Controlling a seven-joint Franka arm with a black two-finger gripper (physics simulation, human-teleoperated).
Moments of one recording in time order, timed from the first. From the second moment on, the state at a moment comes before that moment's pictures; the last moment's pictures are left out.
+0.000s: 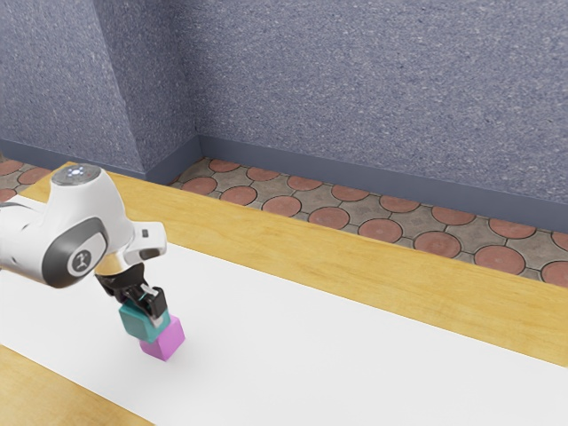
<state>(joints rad) 0.20 -0.28 -0.16 -2.66 -0.01 2.49 0.08</state>
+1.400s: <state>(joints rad) 0.21 -0.24 -0.15 -2.61 -0.04 2.49 0.16</state>
